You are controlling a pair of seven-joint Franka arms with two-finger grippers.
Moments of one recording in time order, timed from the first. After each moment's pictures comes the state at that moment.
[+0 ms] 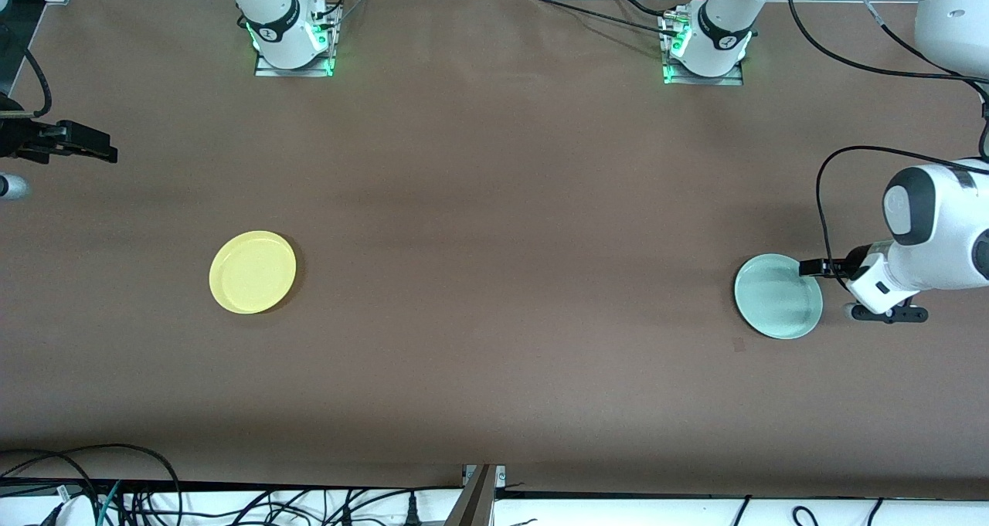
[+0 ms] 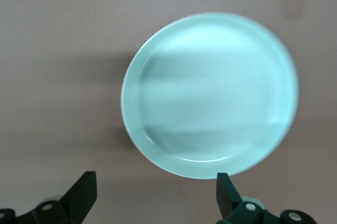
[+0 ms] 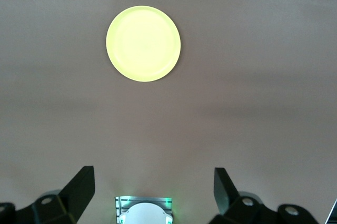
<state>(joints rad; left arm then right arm) 0.27 0.53 -0.07 -1.78 0.12 2.11 0.16 0.04 0.15 -0.11 -1.44 -0.03 1.38 -0.11</state>
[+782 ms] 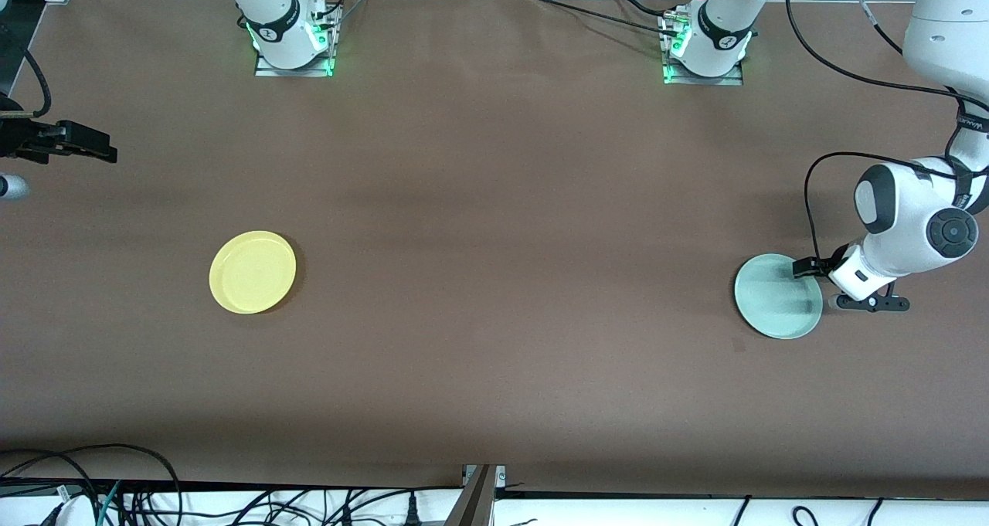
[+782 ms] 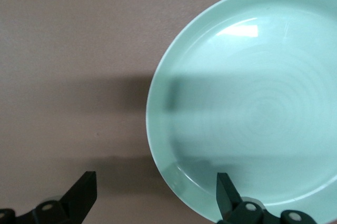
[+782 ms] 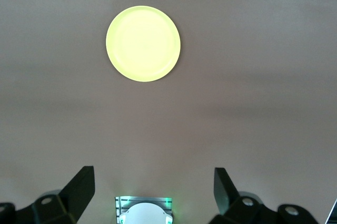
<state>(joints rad) 0.32 0.57 -0.07 -1.91 0.18 2.41 0.15 0.04 0.15 -0.11 -1.44 -0.03 1.38 -0.11</state>
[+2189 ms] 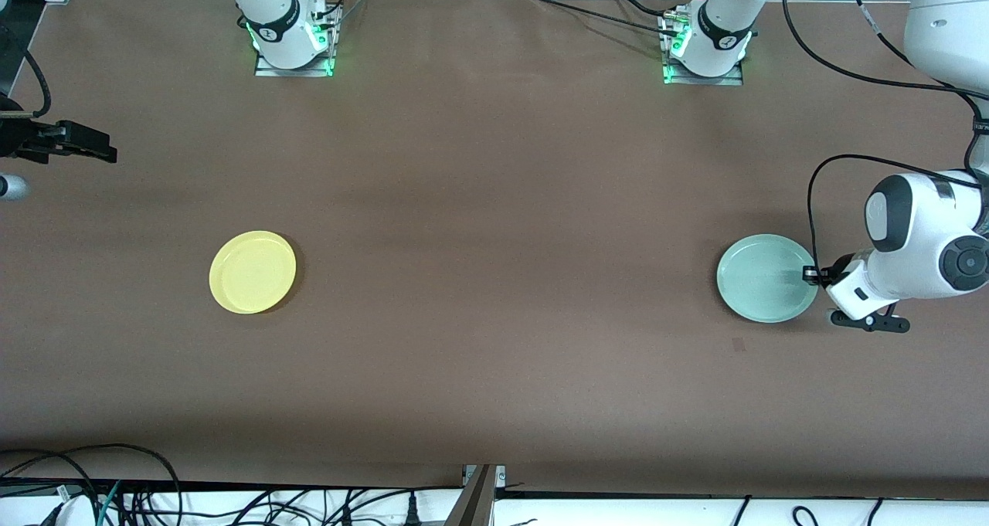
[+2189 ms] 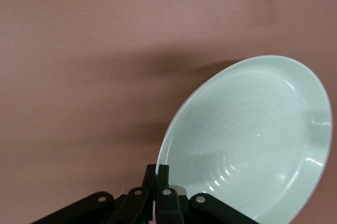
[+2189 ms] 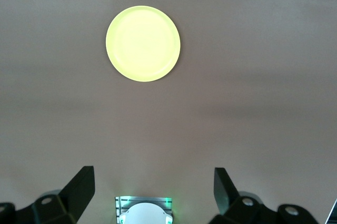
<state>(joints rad) 0.21 0.56 -0.12 -1.63 0.18 1.95 0.14 0.04 0.15 -0.11 -1.44 -0.03 1.38 -0.11</state>
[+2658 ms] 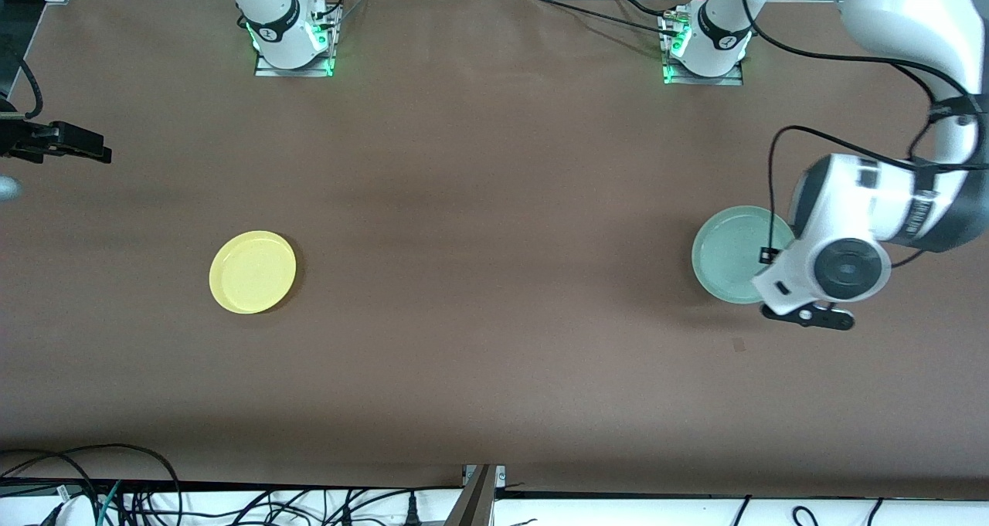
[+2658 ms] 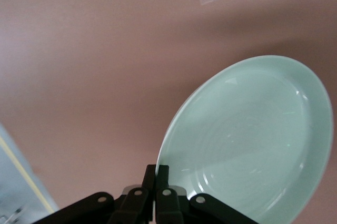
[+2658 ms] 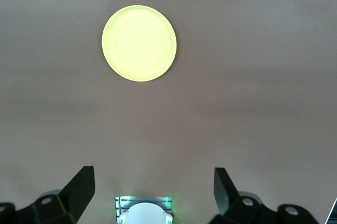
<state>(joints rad) -0.09 0.54 -0.13 -1.42 0.43 1.52 -0.13 0.02 0.15 -0.11 -1.44 -0.03 1.38 -0.11</state>
